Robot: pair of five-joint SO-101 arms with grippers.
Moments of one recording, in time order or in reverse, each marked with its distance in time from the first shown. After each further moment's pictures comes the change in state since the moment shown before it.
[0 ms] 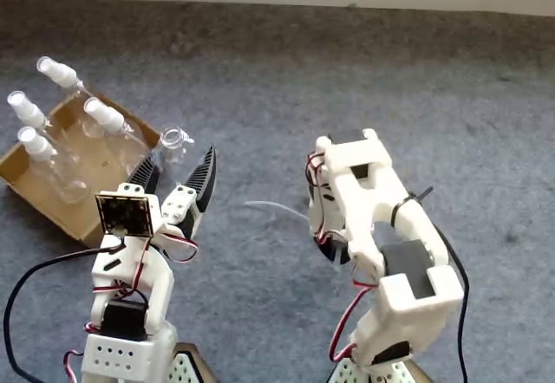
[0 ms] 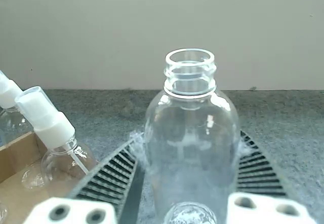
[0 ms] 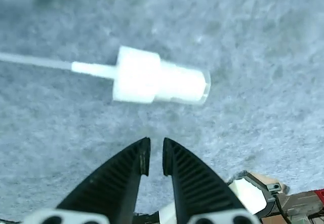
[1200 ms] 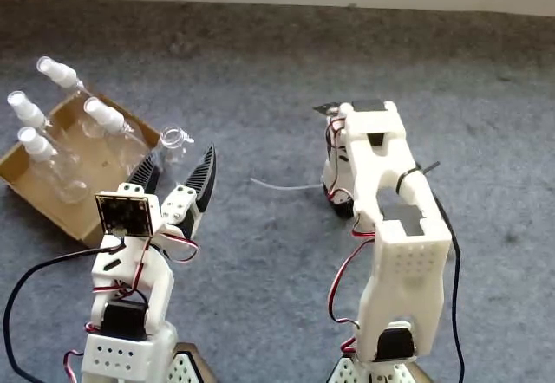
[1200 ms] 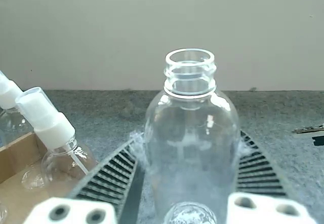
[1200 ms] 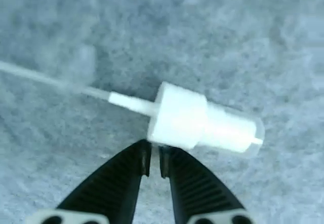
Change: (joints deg) left arm 0.0 0.0 0.0 -0.2 0.0; right arm 7.6 19.5 -26.5 -3.2 44.5
